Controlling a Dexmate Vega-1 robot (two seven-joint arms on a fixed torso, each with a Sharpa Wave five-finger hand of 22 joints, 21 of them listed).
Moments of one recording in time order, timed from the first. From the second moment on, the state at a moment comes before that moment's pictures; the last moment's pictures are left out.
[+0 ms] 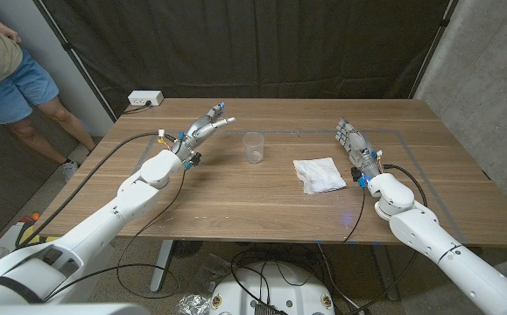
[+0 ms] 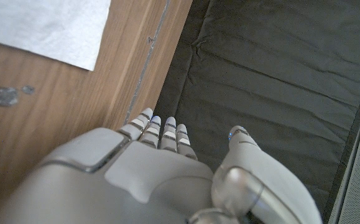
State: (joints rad) left arm 0.74 0.64 0.50 -1.29 -0.26 -0.43 -0.07; left_hand 0.58 -0.15 0.13 -0.15 0.32 -0.17 0.02 0.24 0.20 -0.17 -0.06 0.20 0.20 -0.09 -0.03 0.19 0.18 0.01 0.01 0.45 0.19; right arm -1.08 -0.62 -0.33 -1.62 0.59 0.23 -0.16; right_hand 0.36 0.14 0.26 0.00 0.19 0.02 0.08 0.20 0.18 0.05 0.06 0.21 0.17 -0.01 0.06 0.18 0.17 0.04 -0.01 0.22 0.20
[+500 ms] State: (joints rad) left arm 0.71 0.68 0.54 -1.34 -0.13 -0.42 -0.07; left_hand 0.66 -0.14 0.12 -0.16 0.34 -0.17 -0.01 0.23 0.21 -0.17 -0.08 0.20 0.21 -0.10 -0.01 0.19 0.19 -0.02 0.04 0.43 0.20; right arm -1.12 -0.62 -0.32 -1.65 0.58 0.25 -0.18; right_hand 0.36 0.14 0.26 -0.01 0.19 0.02 0.08 0.20 0.18 0.05 0.06 0.21 0.17 -0.01 0.06 0.18 0.17 0.04 -0.01 0.22 0.20
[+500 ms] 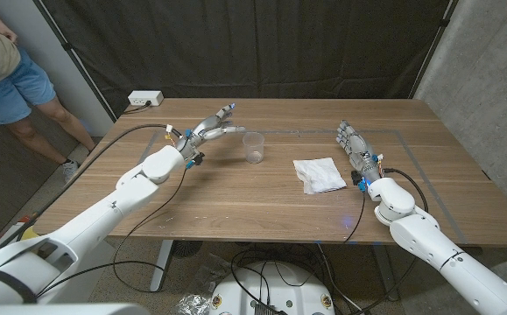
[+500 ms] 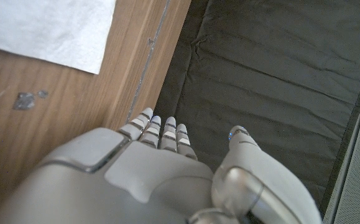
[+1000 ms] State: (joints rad) left arm 0.68 0.72 0.58 -1.40 -0.02 -0.33 -0.09; left_hand 0.72 -0.13 0.09 -0.14 0.36 -0.17 0.00 0.19 0.23 -0.17 -0.04 0.20 0.23 -0.17 0.02 0.19 0.20 -0.14 0.06 0.38 0.20; right arm -1.12 -0.61 -0.32 -1.64 0.58 0.26 -0.18; right_hand 0.36 0.14 0.25 -0.01 0.19 0.03 0.09 0.20 0.18 0.05 0.06 0.21 0.17 -0.01 0.06 0.18 0.17 0.04 -0.01 0.22 0.20
